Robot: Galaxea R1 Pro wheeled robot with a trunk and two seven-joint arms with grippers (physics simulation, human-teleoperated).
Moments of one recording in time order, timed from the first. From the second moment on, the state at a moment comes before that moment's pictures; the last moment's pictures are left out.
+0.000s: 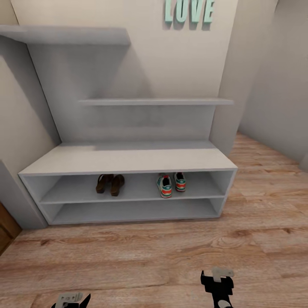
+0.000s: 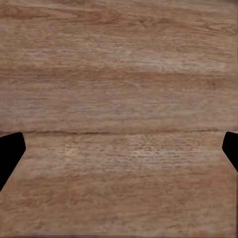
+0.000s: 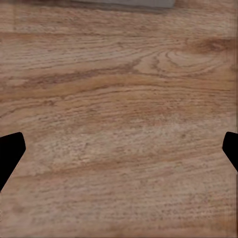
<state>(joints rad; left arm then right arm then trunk) -0.26 0.12 0.56 -0.37 -0.27 -0.33 -0.50 -0.52 0.02 0.03 -0.04 0.06 -0.43 -0.32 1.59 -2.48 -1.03</state>
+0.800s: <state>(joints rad) -0.25 0.12 0.62 -0.38 -0.25 -0.34 -0.50 -0.44 0.03 0.03 -0.03 0.06 -0.44 -0.33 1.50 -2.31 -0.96</state>
